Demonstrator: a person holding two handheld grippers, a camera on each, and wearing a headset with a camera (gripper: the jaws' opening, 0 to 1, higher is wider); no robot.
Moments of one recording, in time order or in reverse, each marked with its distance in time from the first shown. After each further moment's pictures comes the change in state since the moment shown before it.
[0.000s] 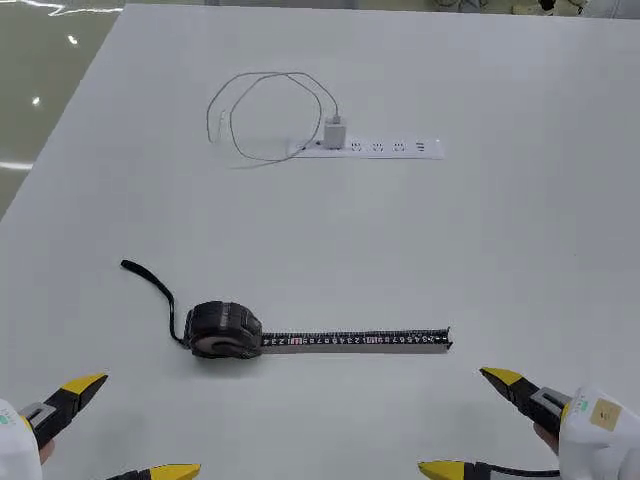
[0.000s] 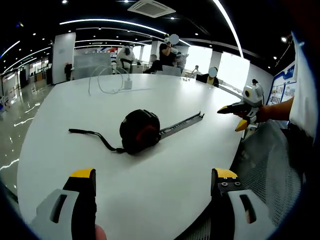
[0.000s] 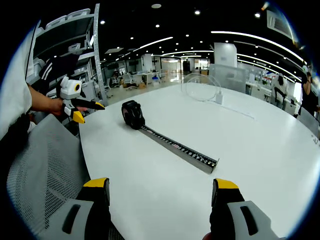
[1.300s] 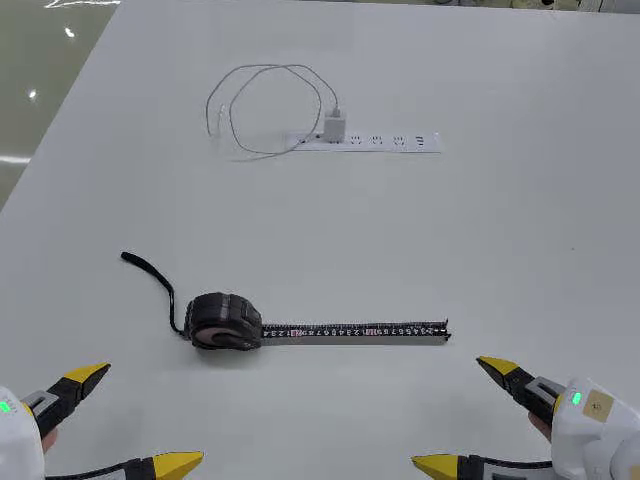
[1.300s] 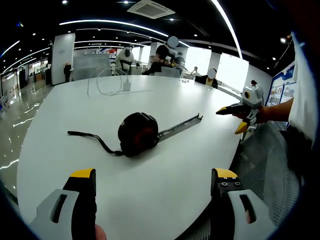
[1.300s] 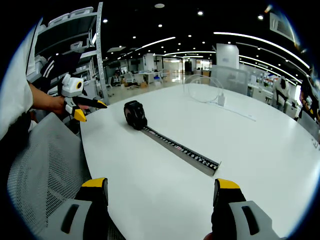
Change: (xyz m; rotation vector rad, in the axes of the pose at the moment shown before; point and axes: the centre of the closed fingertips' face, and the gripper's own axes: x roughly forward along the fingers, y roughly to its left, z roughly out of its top) left arm 0.001 0.000 0.005 0.000 -0.011 -0.010; right arm 0.000 0.005 0.004 -0.021 0.004 0.004
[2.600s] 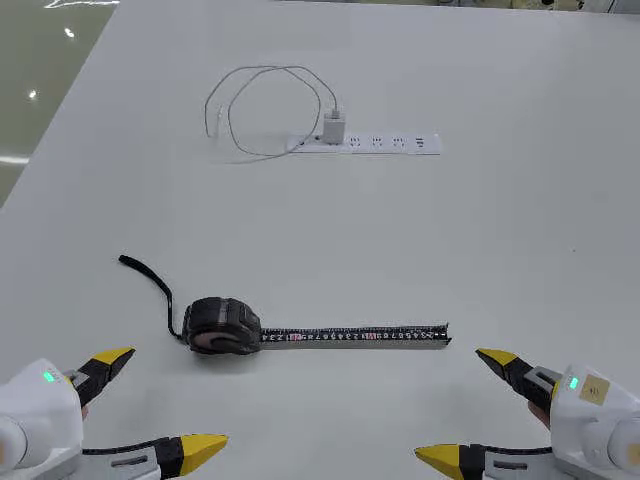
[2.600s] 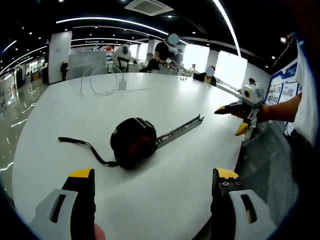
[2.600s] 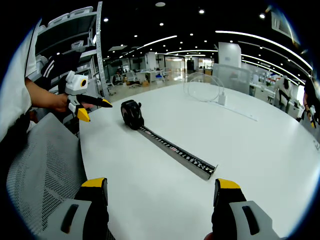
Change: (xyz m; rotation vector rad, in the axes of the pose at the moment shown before) left arm 0.033 -0.004 0.015 0.007 0.028 -0.021; right arm 0.008 -0.016 0.003 -0.006 0.015 0.022
